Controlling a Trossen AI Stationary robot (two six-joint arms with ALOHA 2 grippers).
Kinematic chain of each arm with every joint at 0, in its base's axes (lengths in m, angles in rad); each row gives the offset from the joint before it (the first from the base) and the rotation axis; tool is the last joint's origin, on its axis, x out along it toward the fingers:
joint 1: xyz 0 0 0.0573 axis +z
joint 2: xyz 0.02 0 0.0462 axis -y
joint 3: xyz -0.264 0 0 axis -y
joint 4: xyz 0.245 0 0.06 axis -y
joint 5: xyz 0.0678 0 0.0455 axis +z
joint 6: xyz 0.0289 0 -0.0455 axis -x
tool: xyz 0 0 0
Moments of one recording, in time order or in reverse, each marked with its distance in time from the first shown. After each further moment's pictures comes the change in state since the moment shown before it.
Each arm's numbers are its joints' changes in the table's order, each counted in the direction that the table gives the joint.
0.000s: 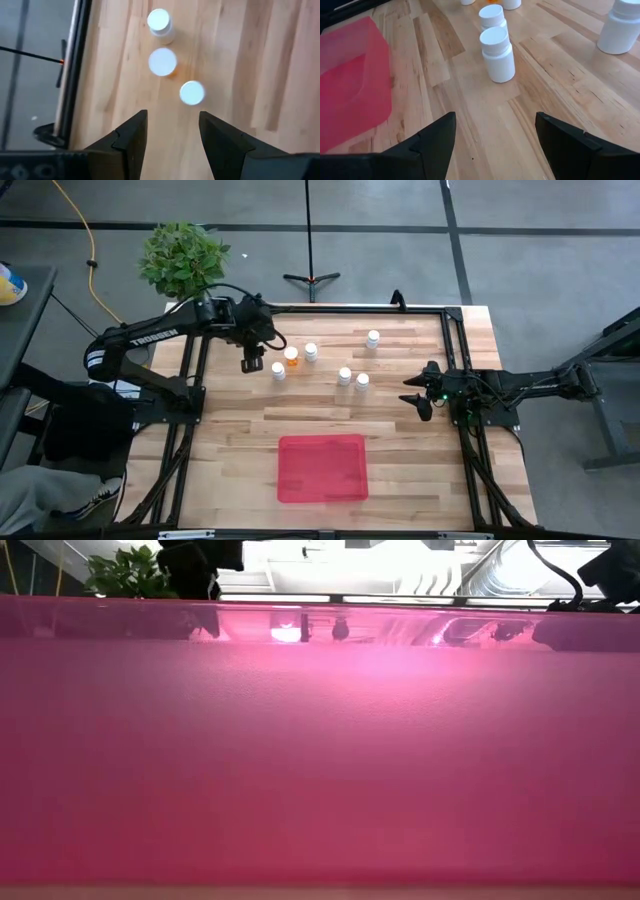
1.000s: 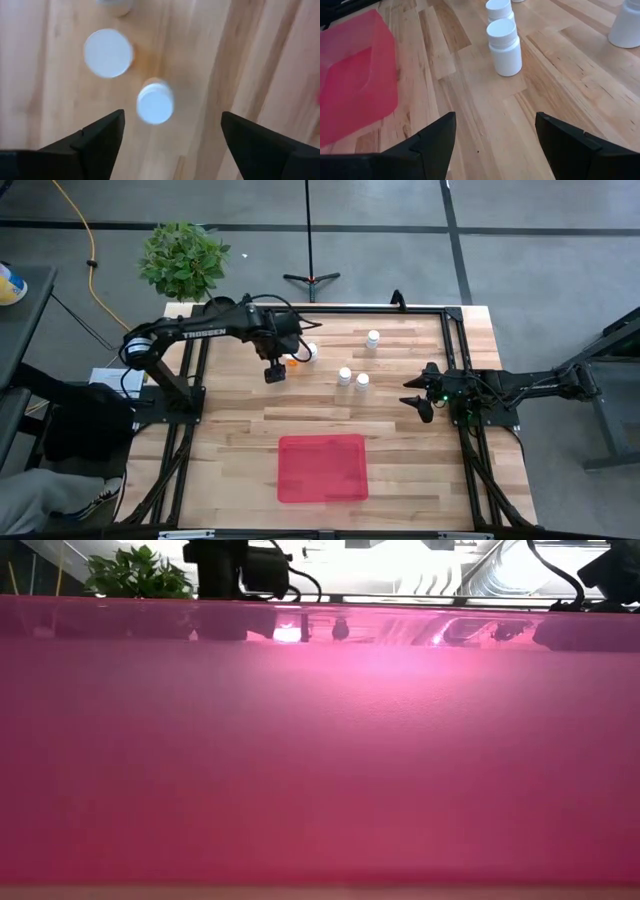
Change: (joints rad) left arm 0.009 -0.308 0.000 0.045 -0.159 0.095; right arm 0.000 0.000 0.000 -0.014 0.038 0.000
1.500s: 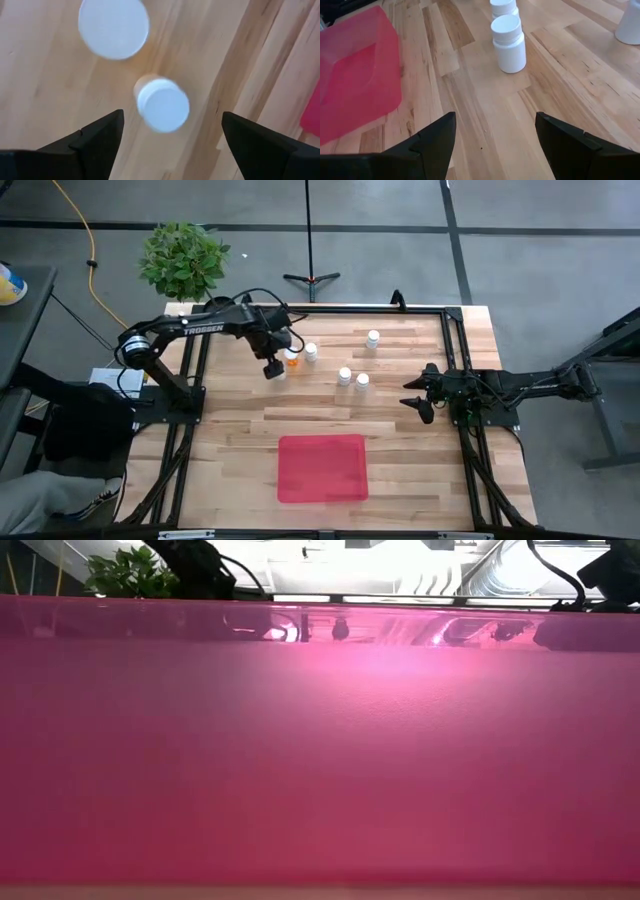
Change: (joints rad) left arm 0.135 0.029 -0.209 0.191 -0.189 0.068; right arm 0.000 0.000 0.000 -0.005 0.022 0.000
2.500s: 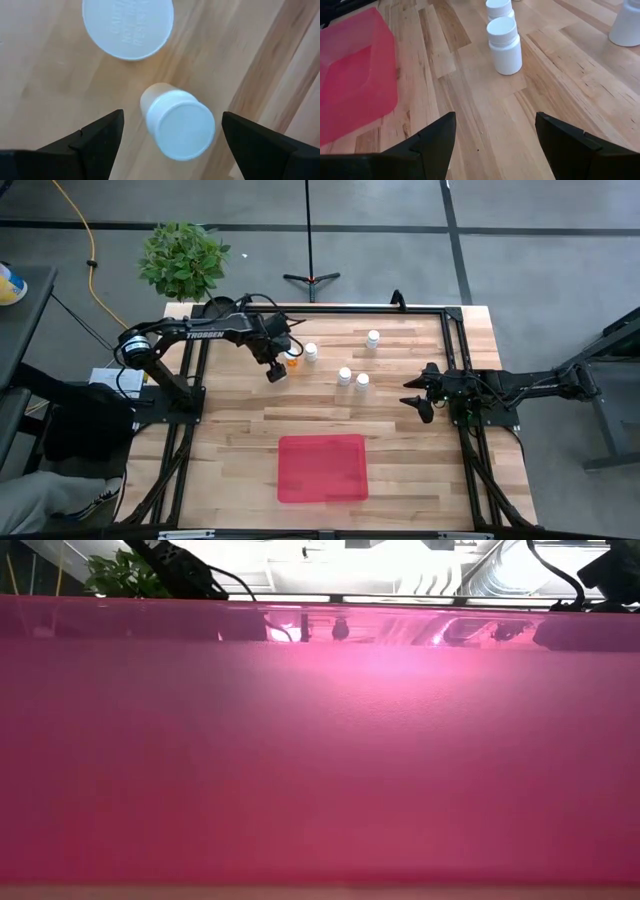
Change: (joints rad) left arm -0.003 0.000 -0.134 0.188 0.029 0.099; right arm 0.000 0.000 0.000 0.000 -0.019 0.000
